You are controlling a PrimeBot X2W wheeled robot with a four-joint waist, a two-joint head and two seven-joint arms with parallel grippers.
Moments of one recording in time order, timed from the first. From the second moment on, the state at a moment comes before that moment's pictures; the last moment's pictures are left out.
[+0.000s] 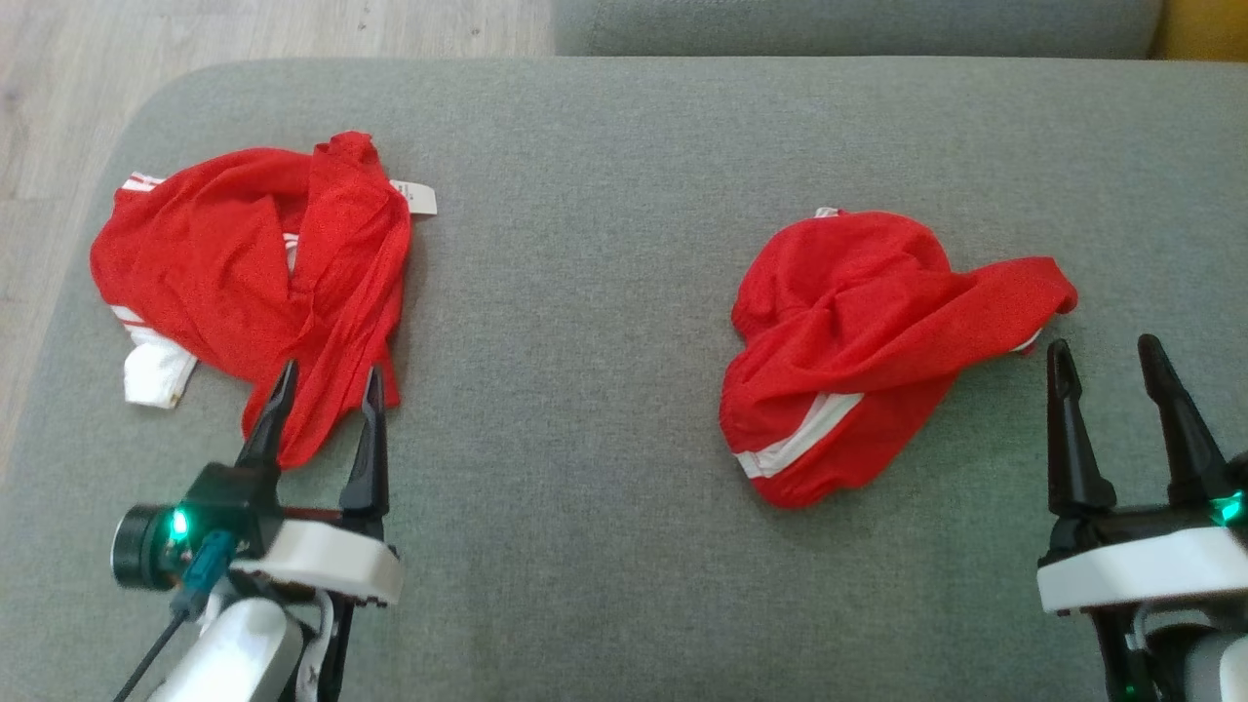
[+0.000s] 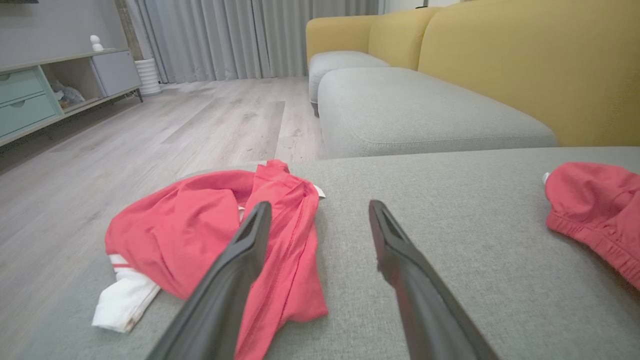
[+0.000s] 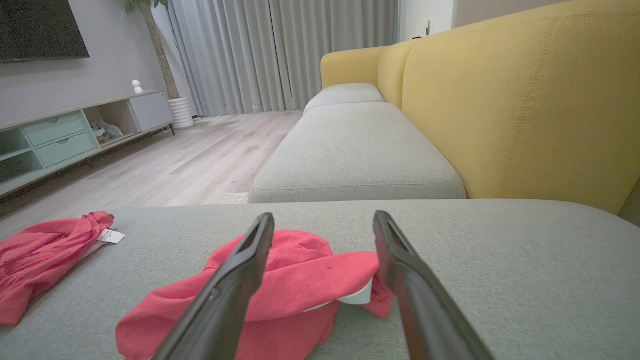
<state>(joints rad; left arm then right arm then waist) -0.22 0.42 -0.54 0.15 -0.53 0.28 -0.17 0.10 -0.04 -0.08 -0.23 0.16 0.13 0.04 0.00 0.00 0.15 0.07</state>
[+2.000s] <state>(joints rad) -0.29 0.40 -0.59 0.18 -0.54 0.27 -0.17 -0.12 -0.08 -0.10 0.11 0.27 0.13 0.16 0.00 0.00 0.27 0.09</state>
